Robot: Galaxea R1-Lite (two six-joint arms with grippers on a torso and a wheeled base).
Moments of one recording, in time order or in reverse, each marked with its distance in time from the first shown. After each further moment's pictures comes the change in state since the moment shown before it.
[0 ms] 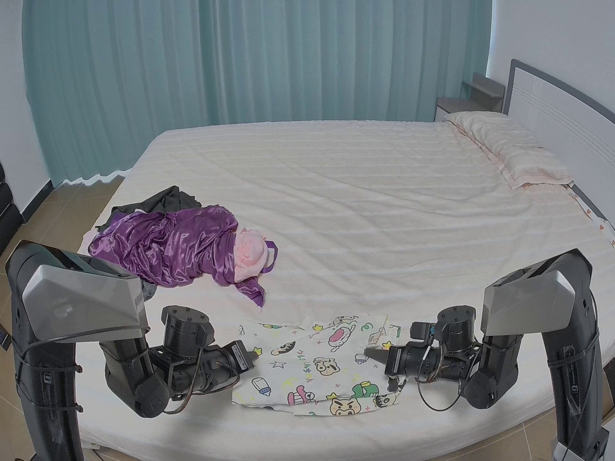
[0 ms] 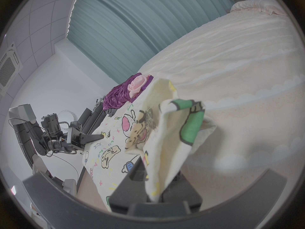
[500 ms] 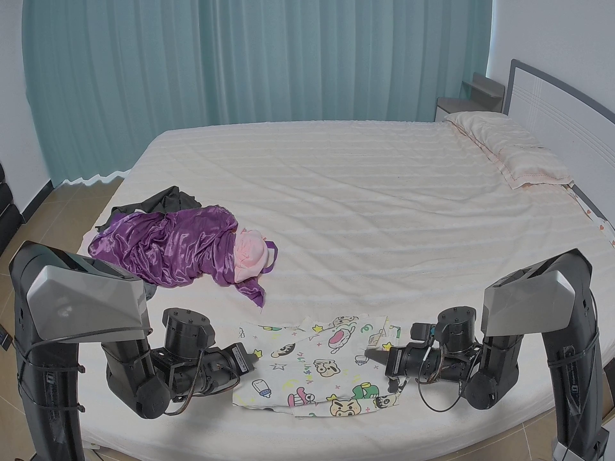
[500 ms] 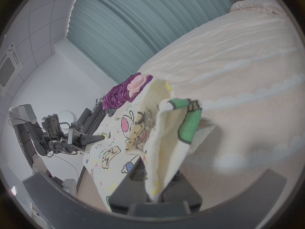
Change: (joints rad) left arm 0.000 0.012 0.005 -0.001 0.000 0.000; right arm 0.000 0.000 0.008 -0.001 -0.002 0.000
